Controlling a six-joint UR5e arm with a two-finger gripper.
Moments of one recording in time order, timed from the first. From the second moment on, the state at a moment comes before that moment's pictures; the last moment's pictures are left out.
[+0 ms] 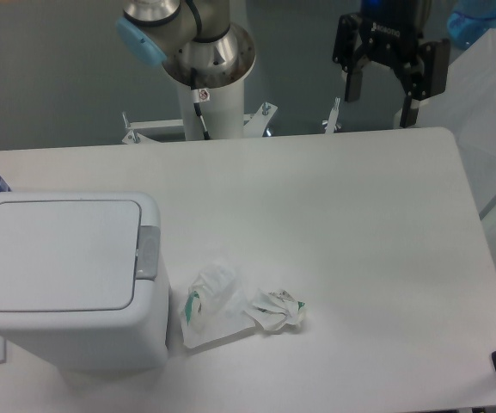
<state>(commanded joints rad) 2.80 -1.58 -1.40 -1.39 1.23 1.70</state>
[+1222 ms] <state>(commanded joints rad) 2.60 -1.65 -1.42 -1.17 1.12 0.84</state>
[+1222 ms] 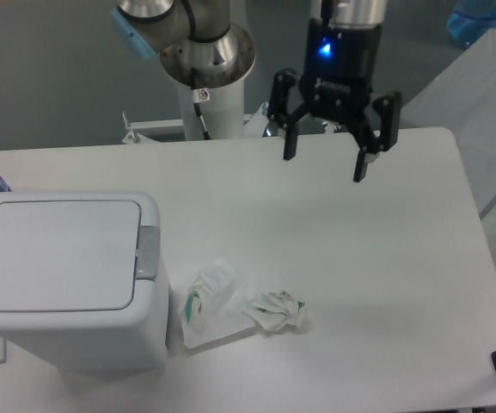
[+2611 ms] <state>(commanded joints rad) 2.38 -1.80 -1.47 -1.04 1.10 0.50</state>
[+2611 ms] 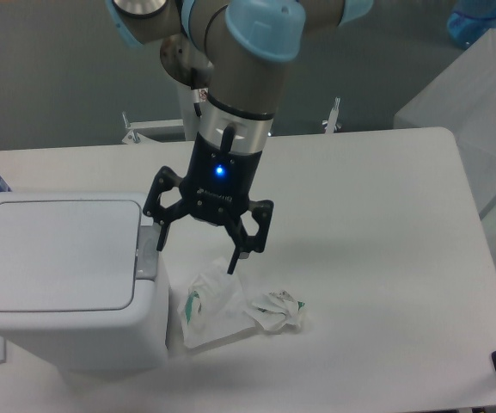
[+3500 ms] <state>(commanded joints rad) 2.37 -1.82 -1.47 -1.03 1.10 0.50</state>
